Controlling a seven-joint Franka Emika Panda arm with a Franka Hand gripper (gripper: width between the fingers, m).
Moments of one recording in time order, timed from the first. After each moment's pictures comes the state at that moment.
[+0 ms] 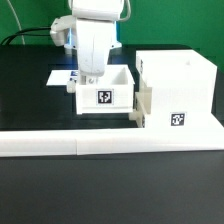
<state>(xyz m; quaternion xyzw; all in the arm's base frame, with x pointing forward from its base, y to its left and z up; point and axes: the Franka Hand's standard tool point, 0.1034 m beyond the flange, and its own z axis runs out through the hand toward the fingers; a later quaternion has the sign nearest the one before) 0.537 -0.026 0.064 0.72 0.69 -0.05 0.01</state>
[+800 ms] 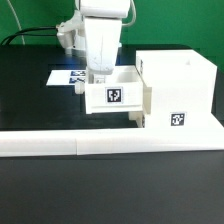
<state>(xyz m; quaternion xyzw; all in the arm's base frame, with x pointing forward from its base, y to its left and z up) 0.541 -0.016 0.061 0.72 0.70 -0.02 0.03</state>
